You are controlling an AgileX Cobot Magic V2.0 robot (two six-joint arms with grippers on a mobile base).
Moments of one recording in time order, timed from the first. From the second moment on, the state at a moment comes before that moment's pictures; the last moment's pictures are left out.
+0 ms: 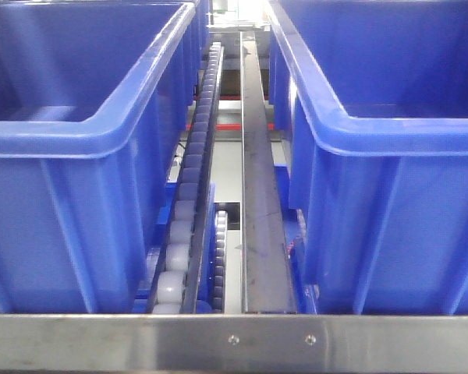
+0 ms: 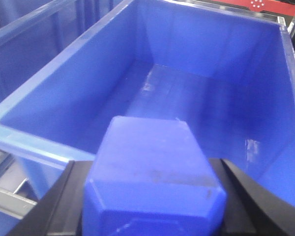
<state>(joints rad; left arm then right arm) -0.37 0.00 -0.47 0.23 0.61 -0.19 0.29 0.02 -0.48 -0.03 0.72 -0.05</state>
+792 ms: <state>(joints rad) -0.37 0.00 -0.47 0.23 0.61 -0.19 0.29 0.02 -0.48 -0.03 0.72 -0.05</state>
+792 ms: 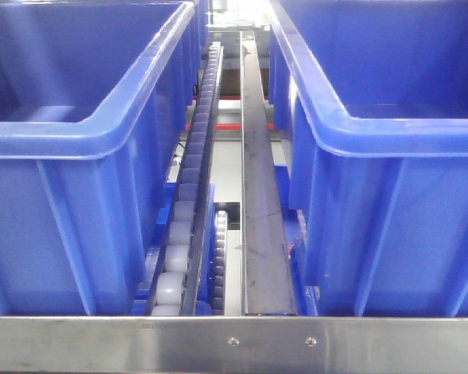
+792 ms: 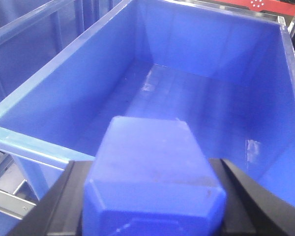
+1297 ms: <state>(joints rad) -0.37 0.08 -0.53 0.21 0.59 -0.19 0.29 0.02 -0.48 -0.03 0.72 -0.05</state>
